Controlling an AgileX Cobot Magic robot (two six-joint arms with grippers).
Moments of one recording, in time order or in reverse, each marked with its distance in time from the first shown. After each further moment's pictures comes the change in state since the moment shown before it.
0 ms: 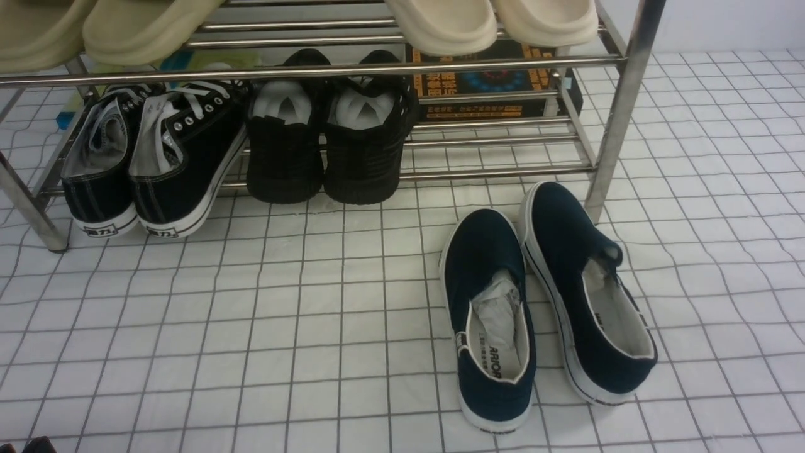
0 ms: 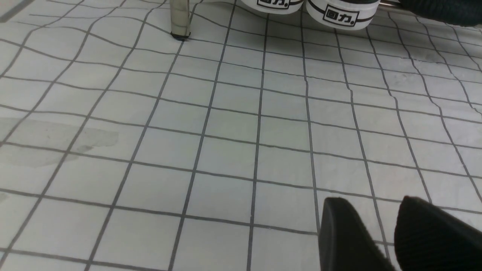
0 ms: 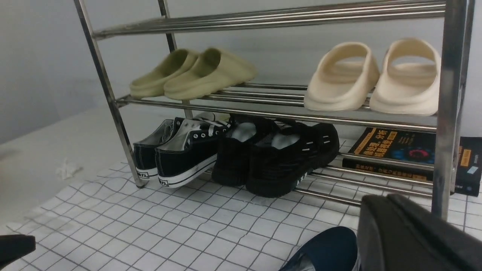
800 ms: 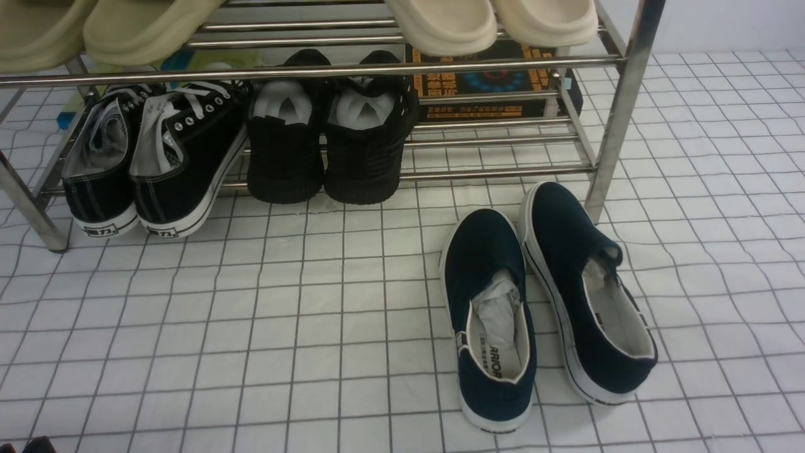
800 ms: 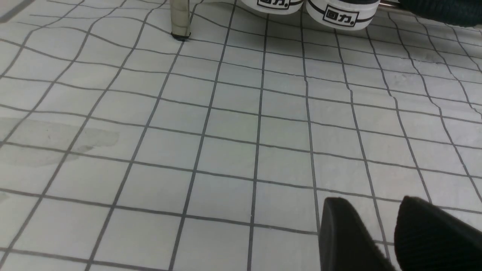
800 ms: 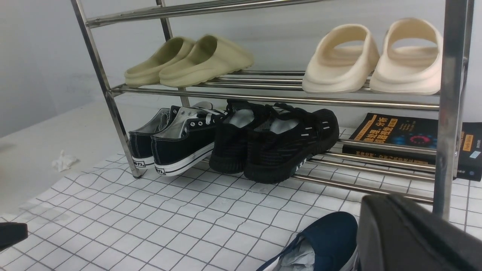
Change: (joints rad) right arm 0.000 -0.019 0.072 0.010 -0.036 -0.008; left arm 0.000 0.000 0.000 0.000 0.000 0.001
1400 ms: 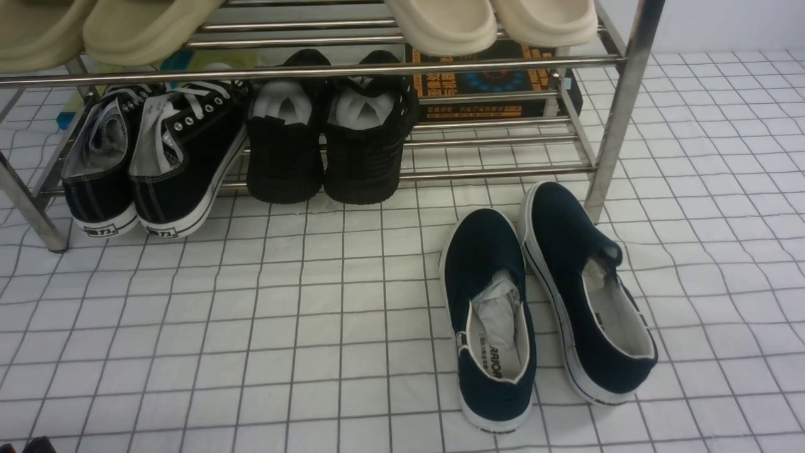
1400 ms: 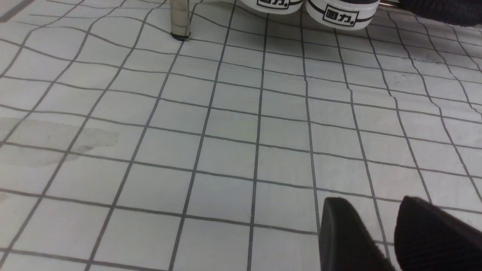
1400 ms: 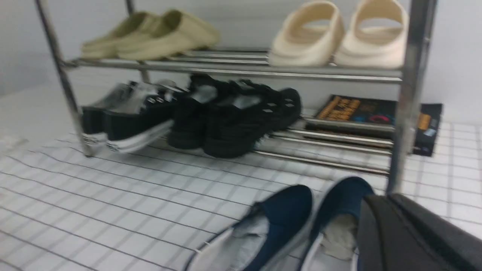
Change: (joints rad) right arm -0.094 -0.055 0.117 -0.069 -0.014 0.000; left arm 0.000 0.000 0.000 0.000 0.000 0.000
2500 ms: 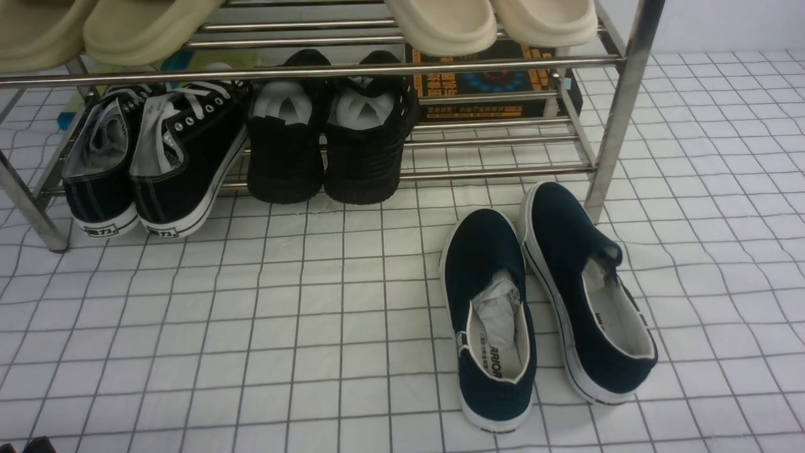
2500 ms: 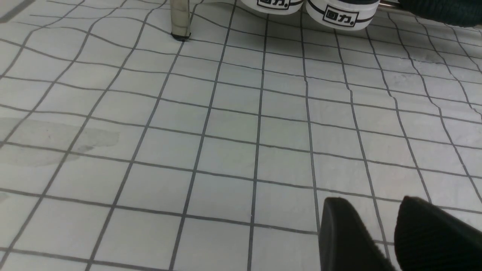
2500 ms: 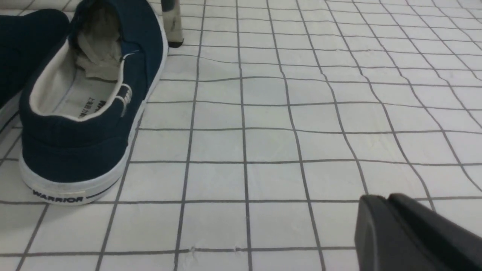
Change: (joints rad) right arm -0.482 -0.146 0.342 -0.148 0.089 0.000; left arm 0.000 -0.001 0.000 0.000 0.000 0.000
